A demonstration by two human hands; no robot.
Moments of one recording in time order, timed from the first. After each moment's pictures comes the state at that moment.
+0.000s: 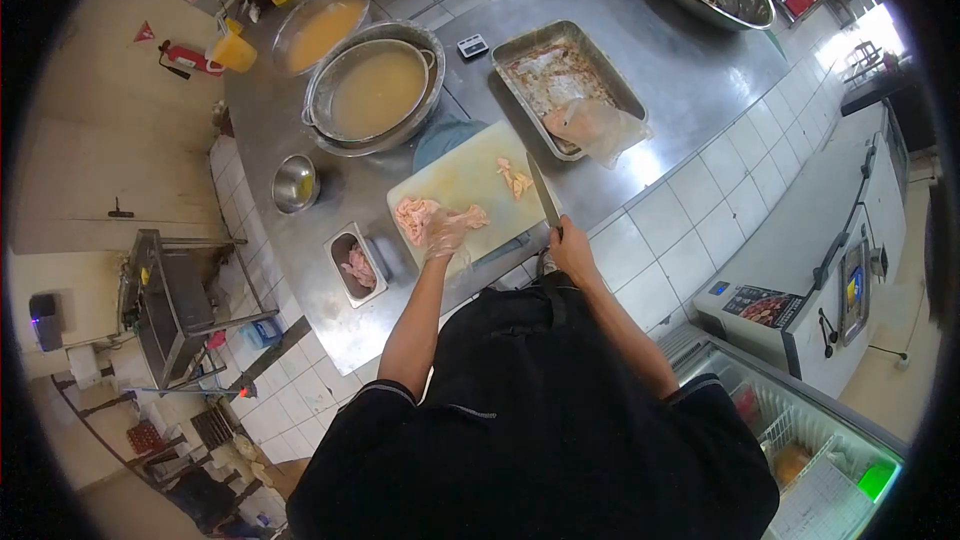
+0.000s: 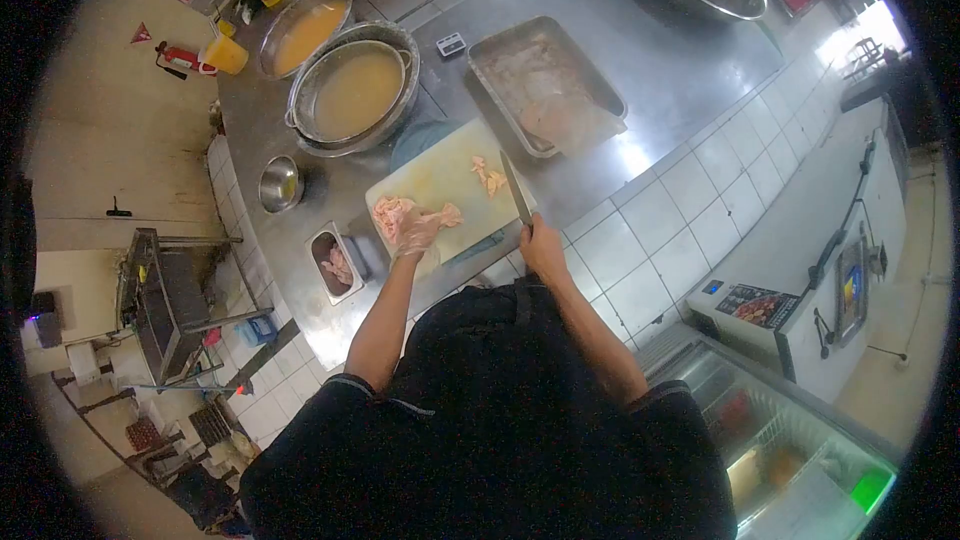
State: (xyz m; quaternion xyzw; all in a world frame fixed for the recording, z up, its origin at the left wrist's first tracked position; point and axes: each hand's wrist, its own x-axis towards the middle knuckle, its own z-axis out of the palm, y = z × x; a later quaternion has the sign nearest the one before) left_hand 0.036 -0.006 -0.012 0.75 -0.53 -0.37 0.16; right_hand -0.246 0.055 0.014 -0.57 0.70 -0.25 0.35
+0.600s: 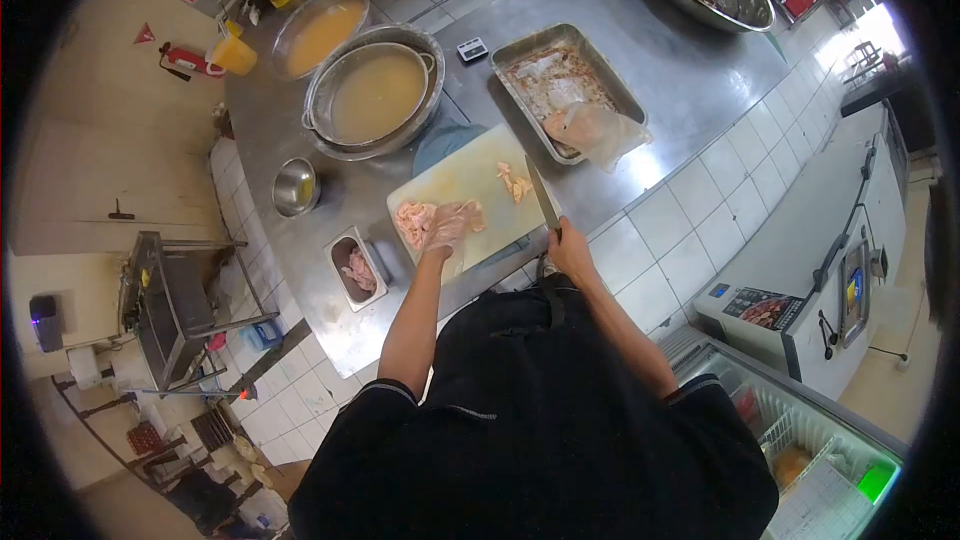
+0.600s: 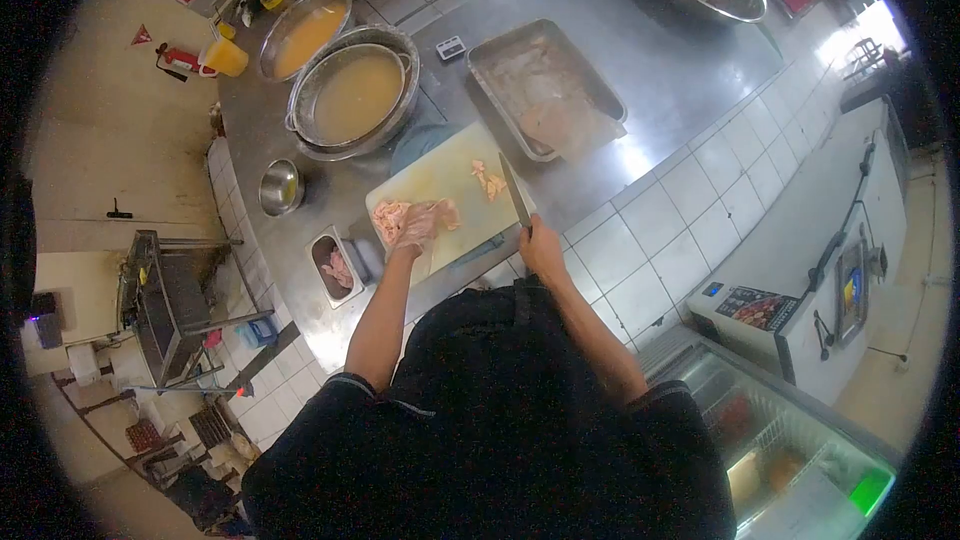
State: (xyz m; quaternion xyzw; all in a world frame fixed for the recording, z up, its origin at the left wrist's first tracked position) left_hand 0.021 -0.023 0.036 0.66 -0.46 -0.55 0.21; right_hand -0.246 0.049 0.013 -0.56 0.70 -0.25 0.37
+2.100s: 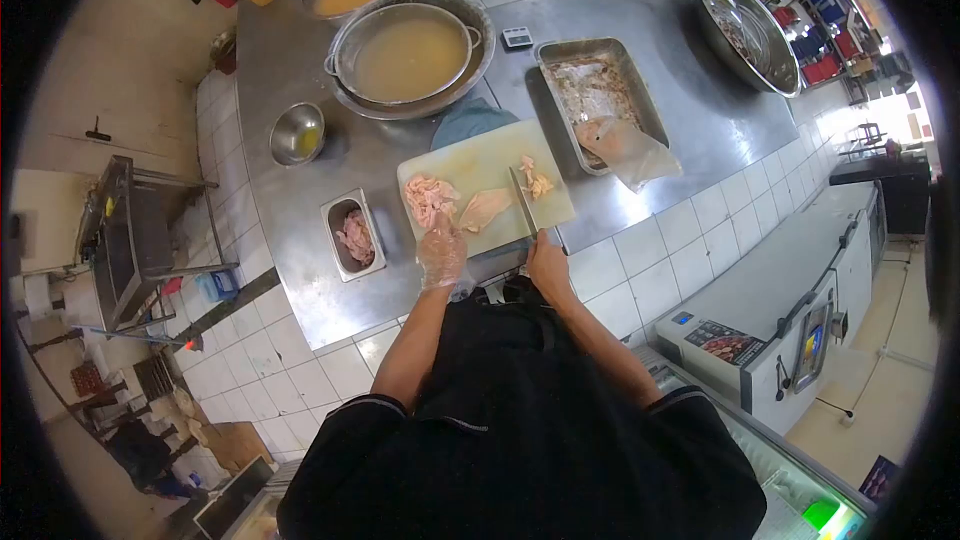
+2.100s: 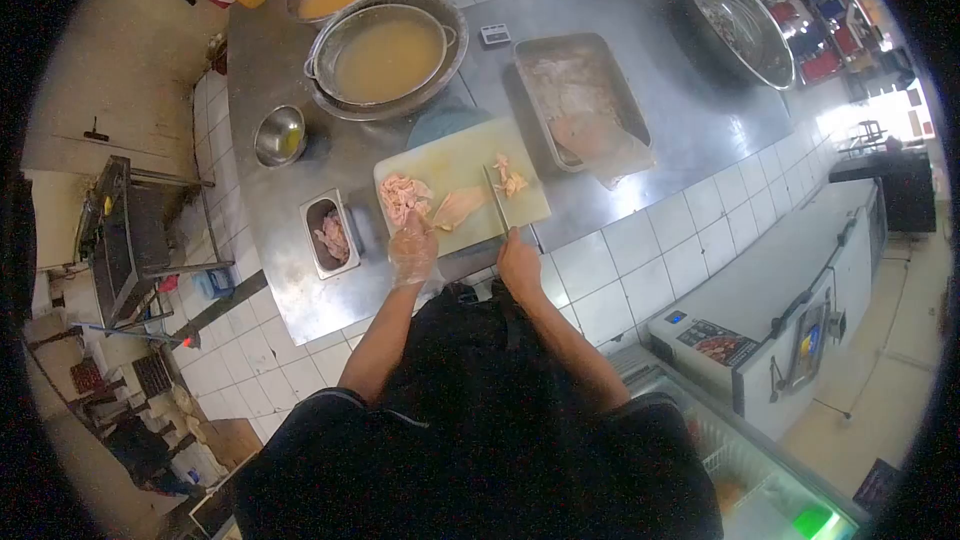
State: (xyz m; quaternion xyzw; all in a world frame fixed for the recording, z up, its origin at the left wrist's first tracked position) left_hand 0.038 0.060 0.022 0.80 -0.54 -0.16 0.21; right_hand -0.179 0.067 0.007 -0.68 0.68 -0.11 0.26
